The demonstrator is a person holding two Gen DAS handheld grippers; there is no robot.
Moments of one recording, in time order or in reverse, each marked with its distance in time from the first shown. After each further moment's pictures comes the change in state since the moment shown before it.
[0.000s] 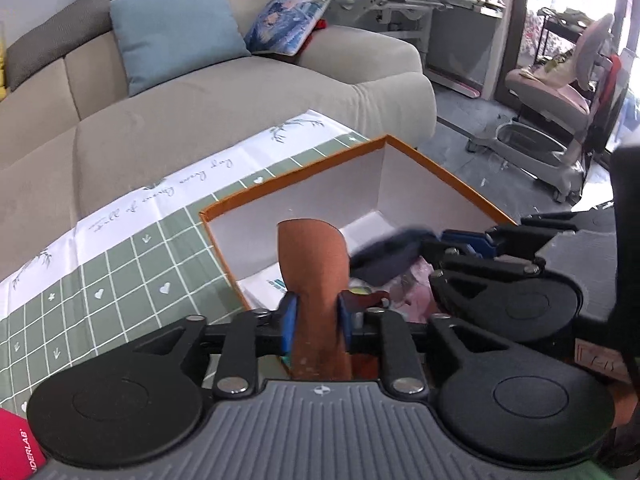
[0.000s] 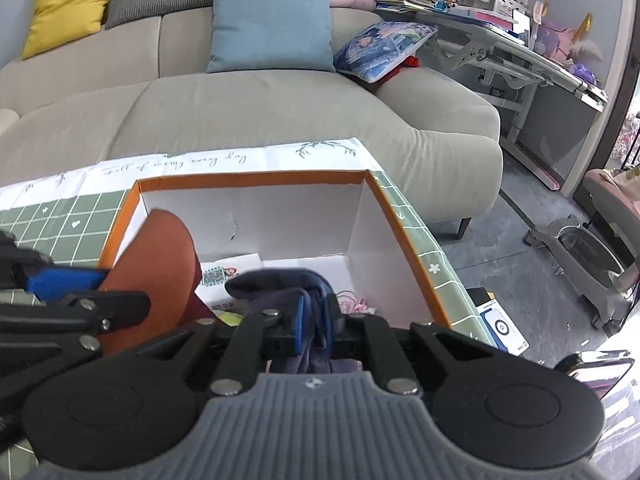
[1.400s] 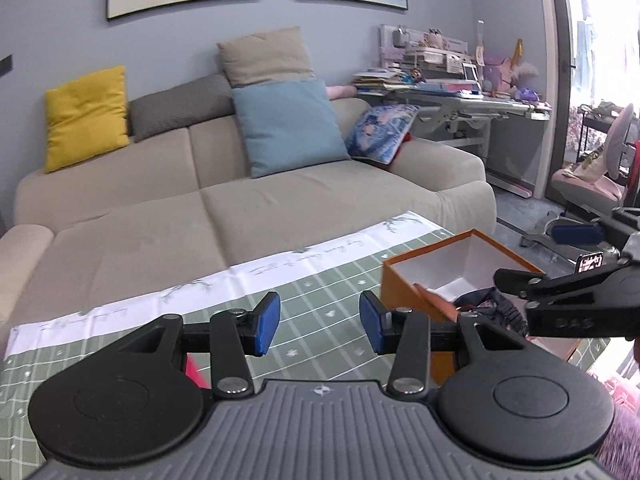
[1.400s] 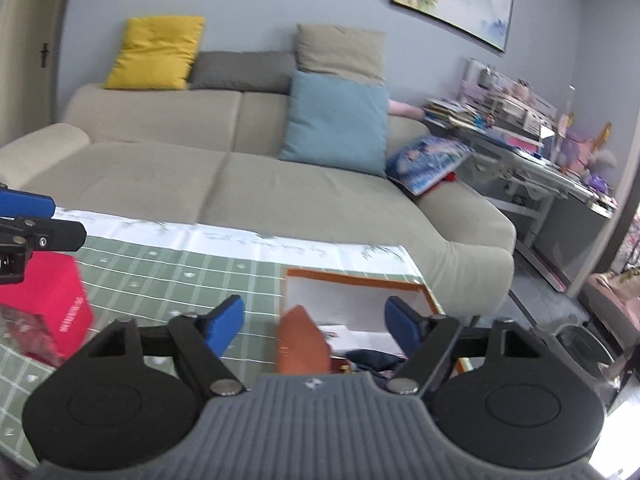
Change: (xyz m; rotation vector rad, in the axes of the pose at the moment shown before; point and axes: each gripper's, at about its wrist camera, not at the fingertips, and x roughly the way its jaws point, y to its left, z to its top) left arm -0.197 0.099 -0.077 -0.091 -0.320 0.185; right arm -0.190 0.103 -0.009 -0.156 -0.271 0.070
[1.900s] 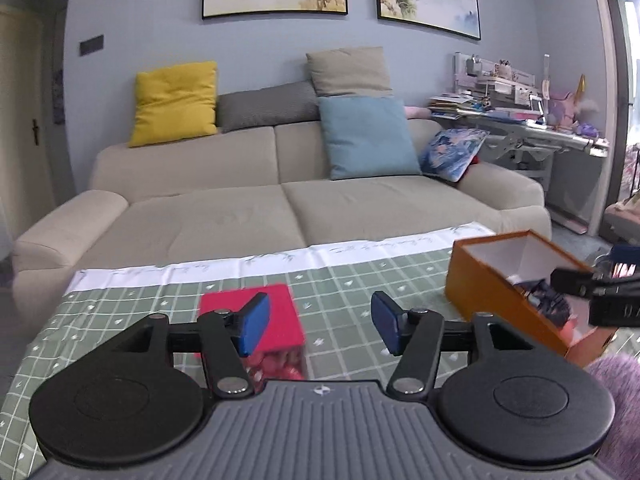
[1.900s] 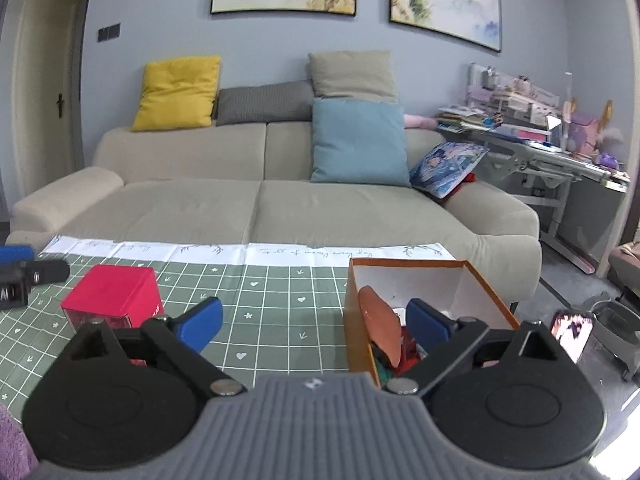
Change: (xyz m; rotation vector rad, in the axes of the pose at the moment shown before) left arm -0.070 0.040 -0.083 -0.136 -0.074 0.188; right arm -0.061 0.054 -0.053 0.123 -0.096 0.061
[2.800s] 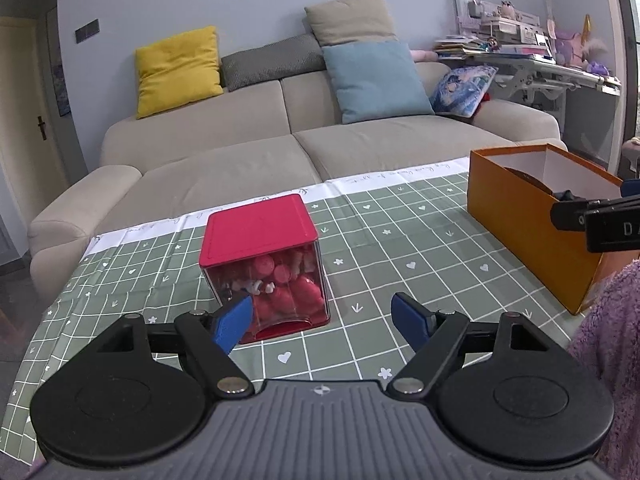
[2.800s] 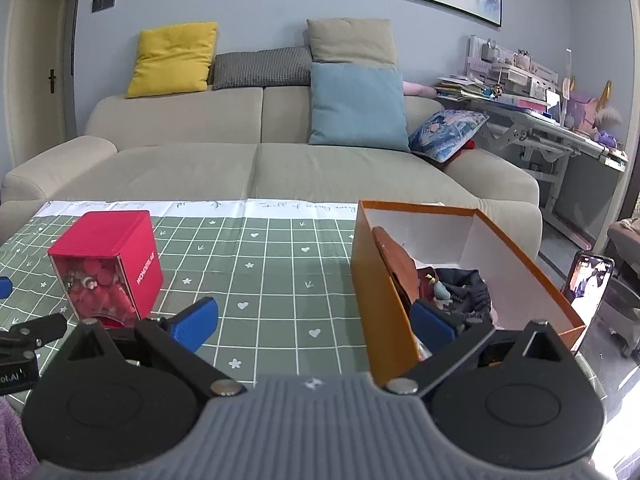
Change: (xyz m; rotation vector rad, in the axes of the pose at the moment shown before) left arm 0.011 -0.002 -0.069 0.087 0.120 0.070; right arm 0.026 0.018 -0.048 -0.008 0.095 -0.016
